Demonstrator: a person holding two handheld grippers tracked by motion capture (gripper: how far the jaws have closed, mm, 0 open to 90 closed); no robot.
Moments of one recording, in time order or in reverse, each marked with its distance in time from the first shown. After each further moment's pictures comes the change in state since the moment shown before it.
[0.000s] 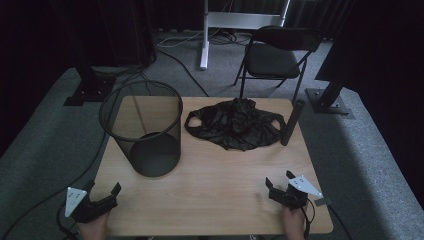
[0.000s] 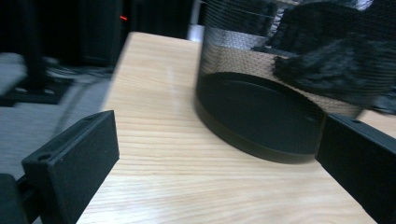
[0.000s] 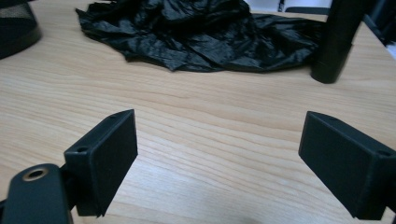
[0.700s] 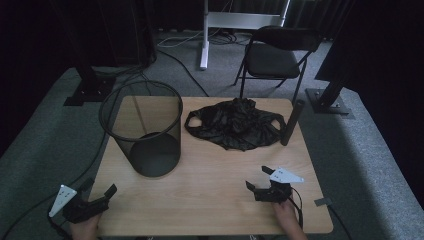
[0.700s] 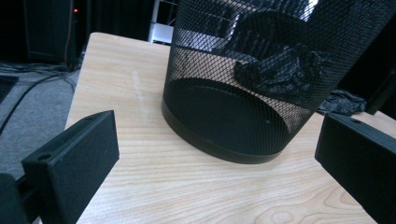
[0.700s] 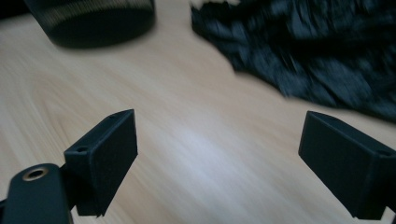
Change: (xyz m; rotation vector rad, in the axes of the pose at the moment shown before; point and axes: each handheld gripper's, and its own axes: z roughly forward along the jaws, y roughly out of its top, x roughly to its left) left arm 0.016 0.014 -0.010 -0.017 -0.172 -0.037; right arm 0.033 0.031 0.025 0.055 0.365 -0.152
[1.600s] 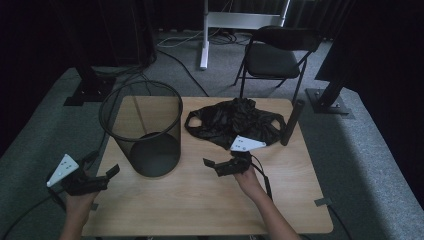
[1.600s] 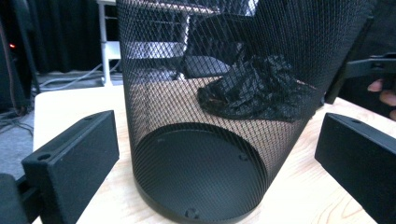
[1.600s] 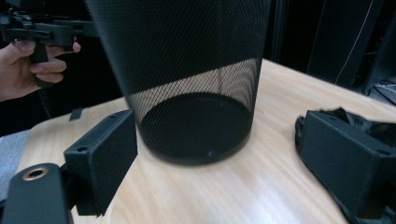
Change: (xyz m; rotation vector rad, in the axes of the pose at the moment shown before) left arm 0.003 0.079 0.036 0.007 -0.172 0.192; right arm 0.046 0.116 0.091 -0.146 0.348 -0.068
